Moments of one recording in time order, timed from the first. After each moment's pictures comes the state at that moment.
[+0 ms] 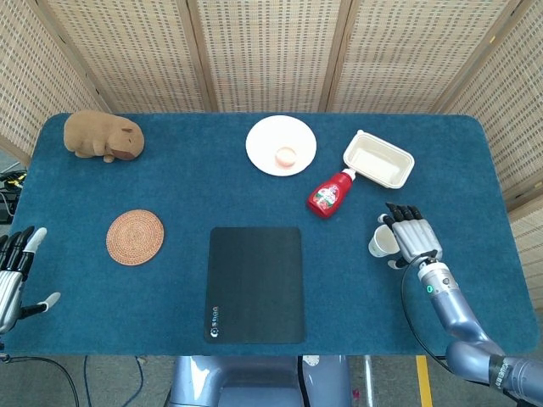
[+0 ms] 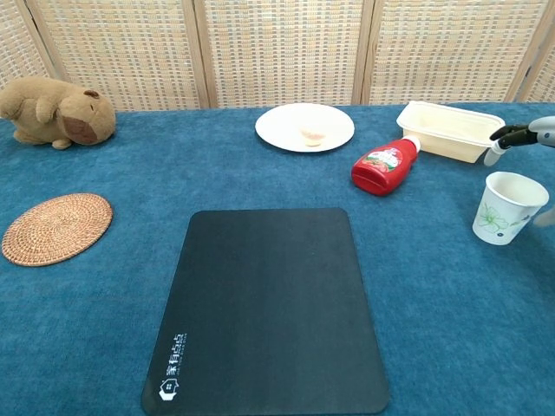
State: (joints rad) left arm -0.08 -1.13 -0.04 -1.57 1.54 1.52 0.04; right arm 0.60 -1.25 0.17 -1.56 -0.96 0.88 -0.45
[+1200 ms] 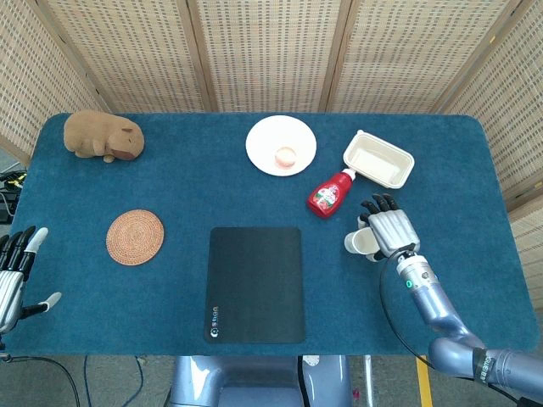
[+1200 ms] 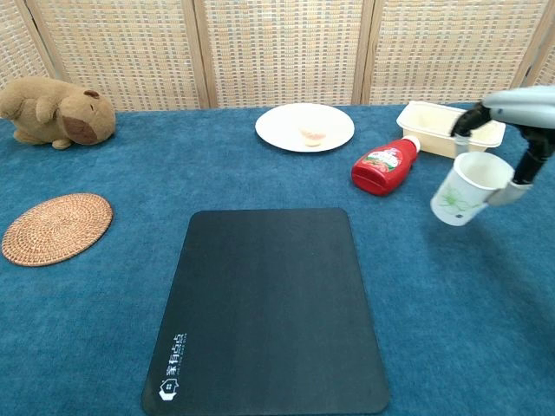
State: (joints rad) left arm -0.09 -1.13 -0.04 -1.57 1.54 1.52 0.04; right arm 0.69 -1.27 0.18 -1.67 -0.95 0.96 -0.52
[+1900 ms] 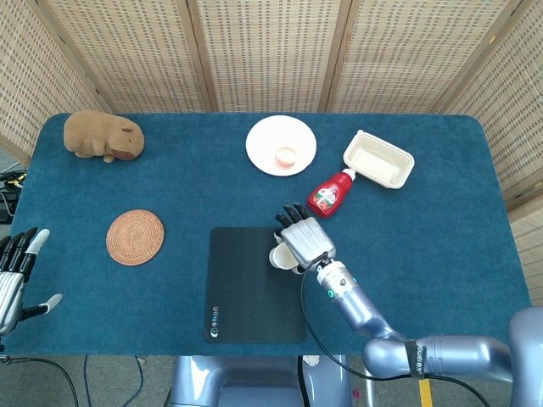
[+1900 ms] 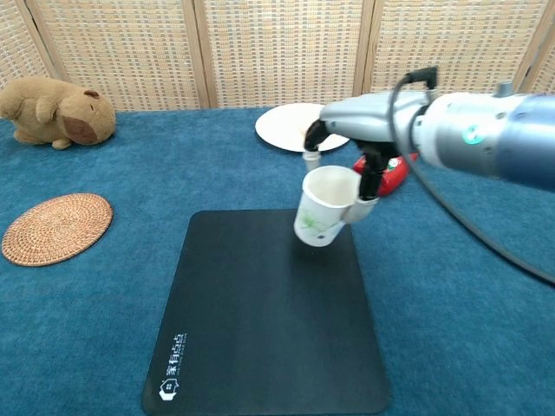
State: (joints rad) left arm -0.09 -1.13 -0.03 -1.57 1.55 1.52 0.01; right arm 0.96 -1.51 0.23 -1.77 -0.73 1.00 -0.82
